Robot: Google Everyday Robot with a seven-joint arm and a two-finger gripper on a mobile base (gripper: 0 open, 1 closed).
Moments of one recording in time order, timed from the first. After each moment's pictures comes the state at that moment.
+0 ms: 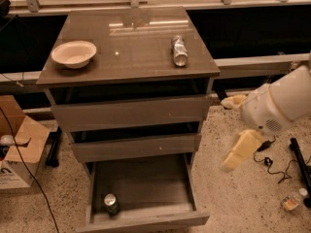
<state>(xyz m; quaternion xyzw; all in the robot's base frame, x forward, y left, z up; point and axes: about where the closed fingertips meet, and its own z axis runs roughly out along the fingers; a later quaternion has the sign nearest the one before) 0.445 -0.168 0.833 -0.59 0.76 0.16 0.24</state>
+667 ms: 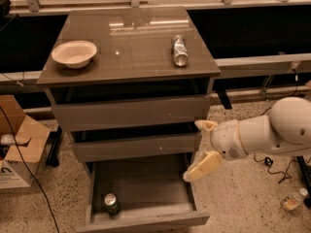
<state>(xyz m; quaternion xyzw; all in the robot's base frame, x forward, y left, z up) 0.470 -0.109 0.736 -0.51 0.73 0.28 0.35</state>
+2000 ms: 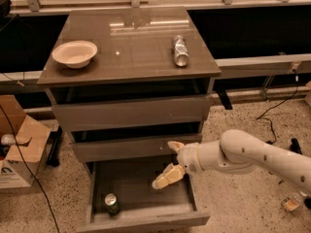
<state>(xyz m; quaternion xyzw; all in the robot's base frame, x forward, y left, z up) 0.506 -0.031 0.594 -0.46 0.74 0.36 0.34</state>
